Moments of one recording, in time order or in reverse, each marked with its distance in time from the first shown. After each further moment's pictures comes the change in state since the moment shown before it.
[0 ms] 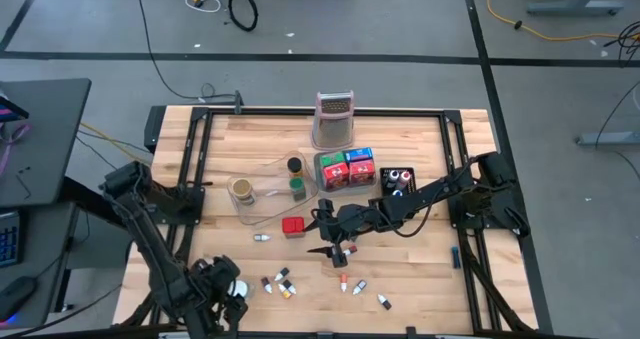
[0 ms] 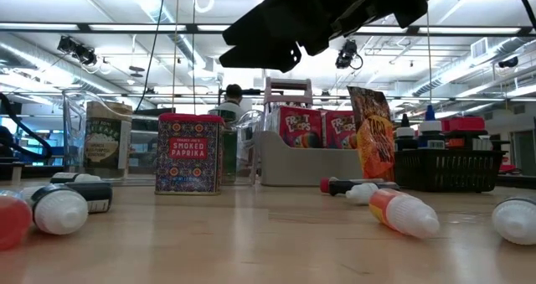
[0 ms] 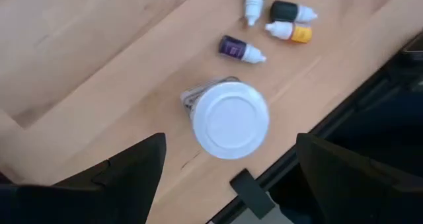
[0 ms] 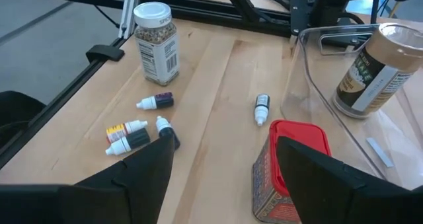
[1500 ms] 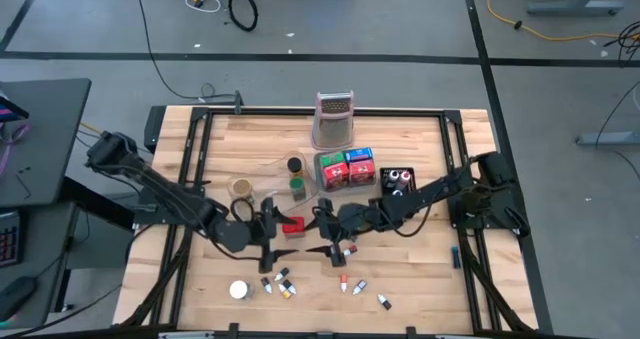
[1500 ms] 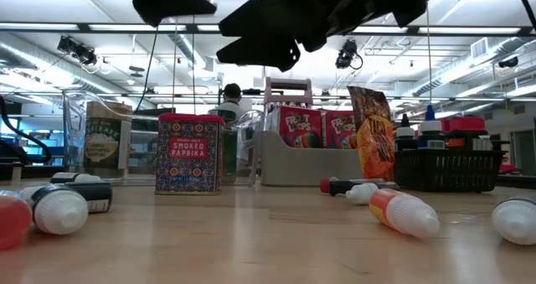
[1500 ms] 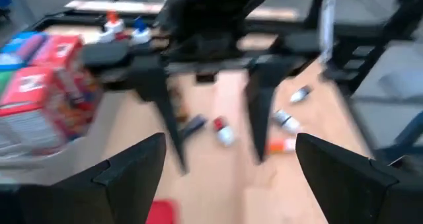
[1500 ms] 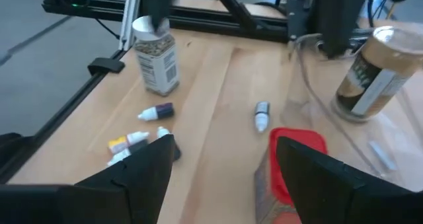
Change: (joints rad) left arm 0.448 -0.360 -0.604 1.210 -0.250 1.580; right arm -0.003 0.001 0.000 0.028 -0.001 0.039
